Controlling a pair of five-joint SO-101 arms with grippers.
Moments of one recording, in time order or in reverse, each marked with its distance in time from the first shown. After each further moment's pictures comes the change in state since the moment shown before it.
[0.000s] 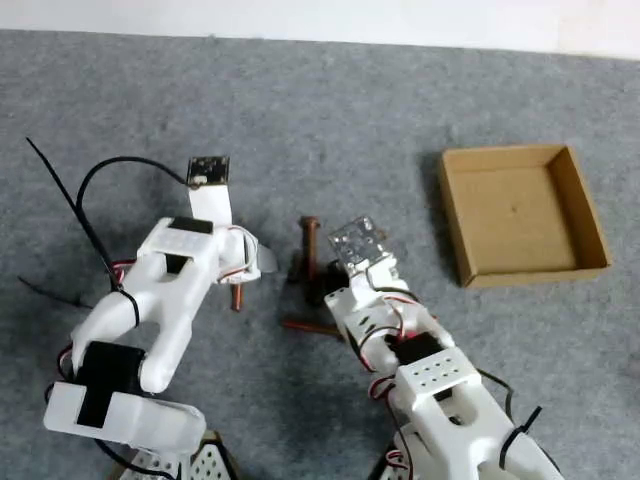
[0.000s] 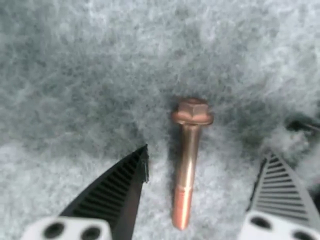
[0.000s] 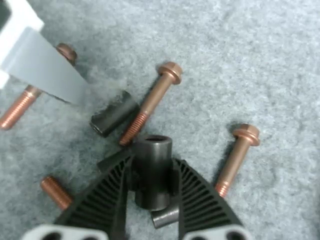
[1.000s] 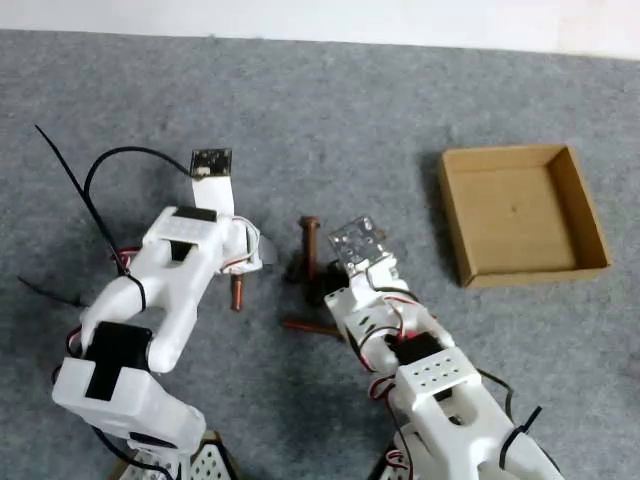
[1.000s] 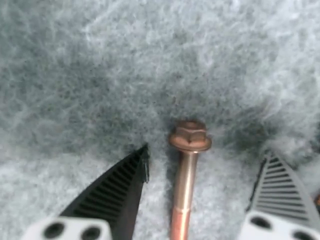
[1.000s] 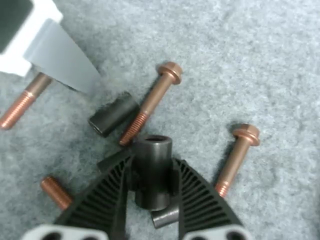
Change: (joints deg) left arm 0.0 6.9 -5.8 0.3 0.0; right arm 0.0 0.0 0.0 0.0 0.0
